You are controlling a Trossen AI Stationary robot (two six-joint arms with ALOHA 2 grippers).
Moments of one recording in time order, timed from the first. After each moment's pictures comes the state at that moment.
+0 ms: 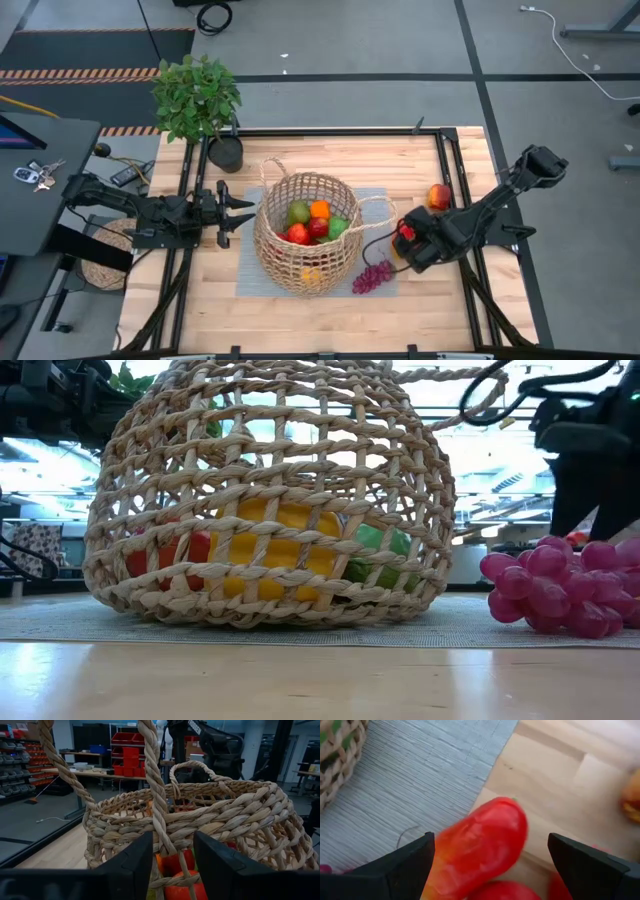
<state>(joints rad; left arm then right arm) -0.27 0.34 0.07 0.32 -0.43 -0.04 0.57 1.29 0.74 -1.00 0.48 1.66</state>
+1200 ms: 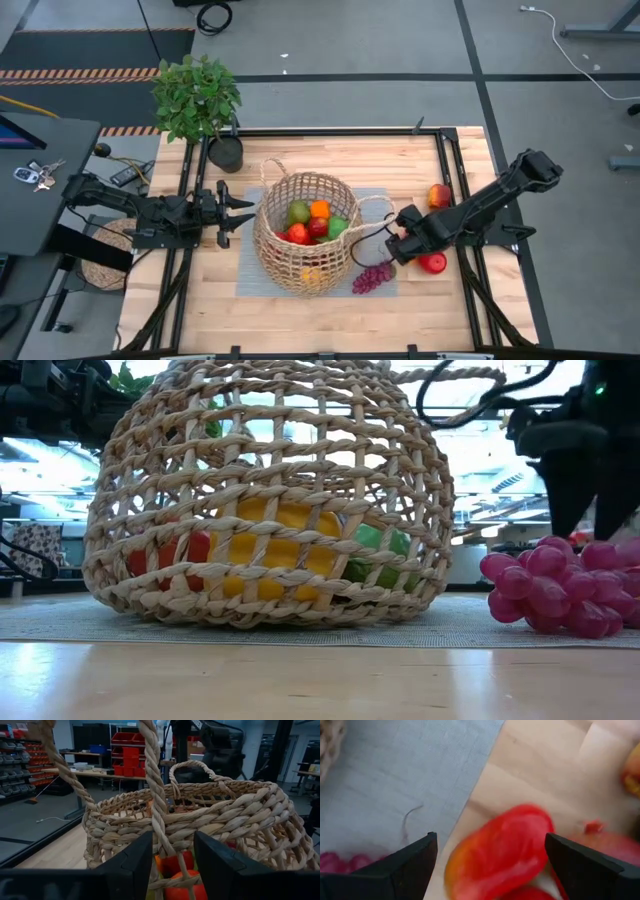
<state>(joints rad) -0.27 0.34 0.07 0.32 -0.43 -0.04 0.46 1.39 0.87 -1.07 0.29 1.60</state>
